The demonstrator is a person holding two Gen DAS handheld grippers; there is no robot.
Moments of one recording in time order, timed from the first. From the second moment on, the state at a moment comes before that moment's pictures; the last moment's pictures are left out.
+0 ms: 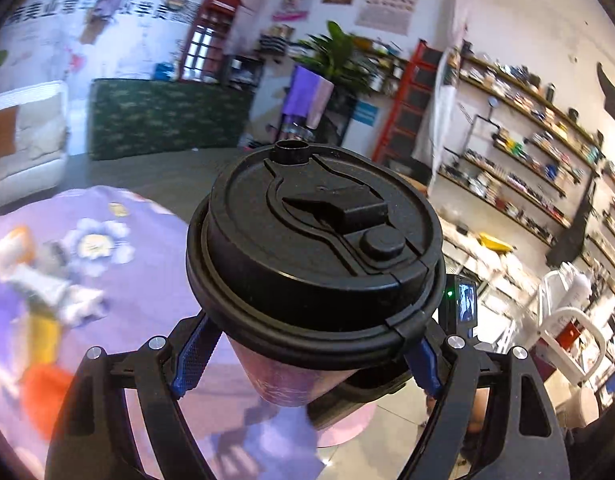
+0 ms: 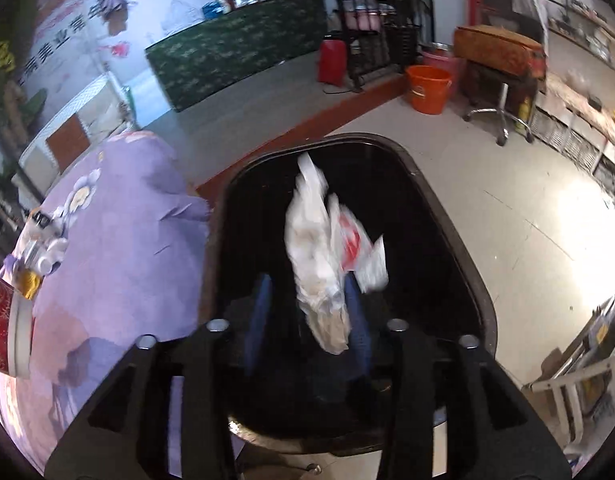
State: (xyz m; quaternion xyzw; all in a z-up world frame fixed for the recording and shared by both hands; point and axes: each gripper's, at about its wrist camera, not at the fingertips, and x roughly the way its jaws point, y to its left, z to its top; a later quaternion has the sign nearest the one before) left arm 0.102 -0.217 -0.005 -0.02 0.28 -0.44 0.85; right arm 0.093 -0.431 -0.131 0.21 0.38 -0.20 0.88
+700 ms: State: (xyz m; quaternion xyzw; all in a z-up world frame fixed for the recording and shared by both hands) left arm 0.103 -0.369 -0.062 0.07 0.37 -0.51 0.77; right arm 0.015 -0.473 -0.059 0.18 0.23 -0.33 0.90
